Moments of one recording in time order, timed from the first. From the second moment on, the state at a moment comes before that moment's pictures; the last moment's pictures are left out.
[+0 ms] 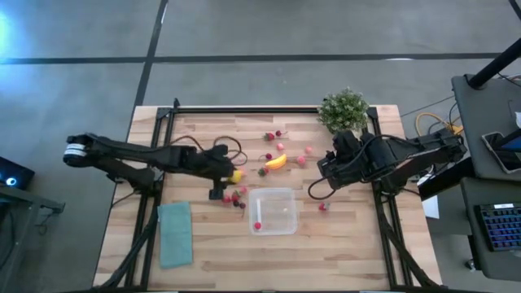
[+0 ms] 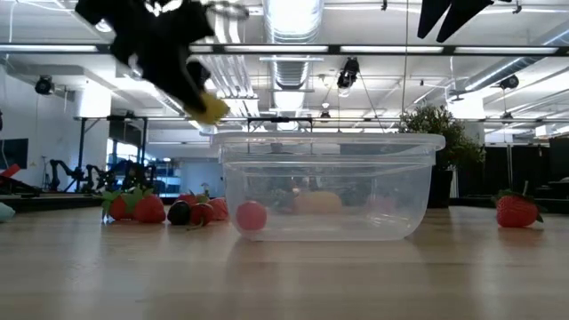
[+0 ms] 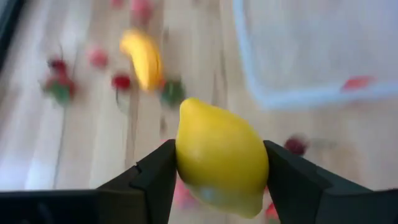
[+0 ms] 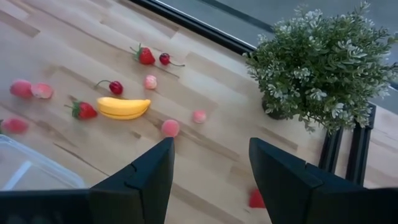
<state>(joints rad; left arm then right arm) -0.01 1.20 0.83 -0.39 -0.06 0.11 0.29 1.37 1.48 -1.57 0.73 1.28</state>
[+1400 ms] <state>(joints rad) -0.03 1.74 1.16 -0.31 0.17 0.11 0.29 1.37 1.46 -1.56 0.71 1.30</state>
